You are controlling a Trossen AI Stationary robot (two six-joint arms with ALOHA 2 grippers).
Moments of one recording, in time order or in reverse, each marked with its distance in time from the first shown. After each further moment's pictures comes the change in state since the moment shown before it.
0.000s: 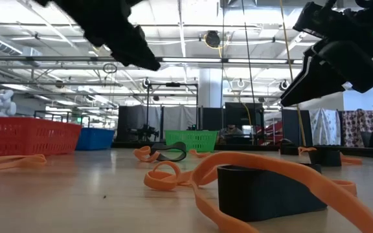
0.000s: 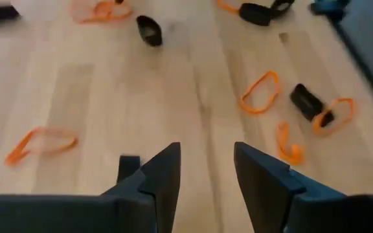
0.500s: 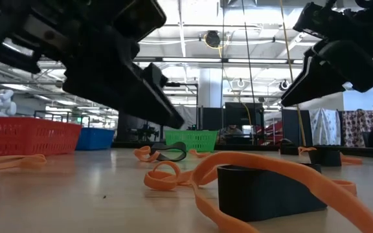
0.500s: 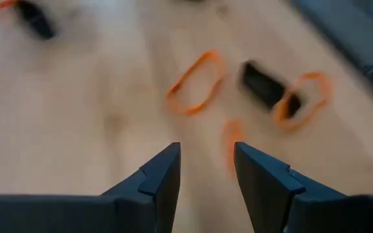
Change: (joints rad) left arm -0.096 0.365 -0.006 0.448 0.097 0.049; right arm 0.000 0.000 0.000 -0.005 -0.005 0.011
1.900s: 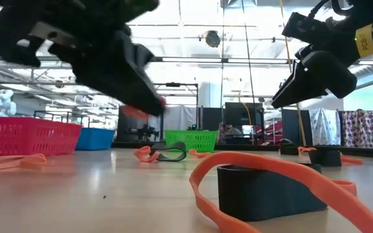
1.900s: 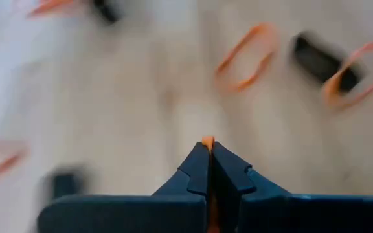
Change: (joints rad) left arm -0.071 -0.078 0.107 -0.382 -0.297 -0.019; right arm -0.078 0.000 0.000 0.030 0.001 -0.102
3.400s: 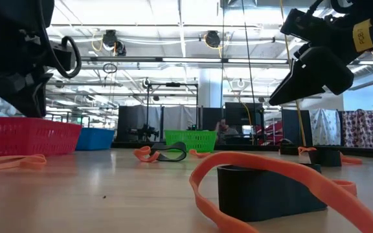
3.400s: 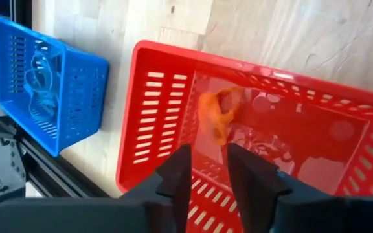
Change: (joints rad) left arm 0.023 -0.343 -0.173 -1.154 -0.147 -0.663; right arm -0.002 0.000 0.000 0.036 0.001 -0.005
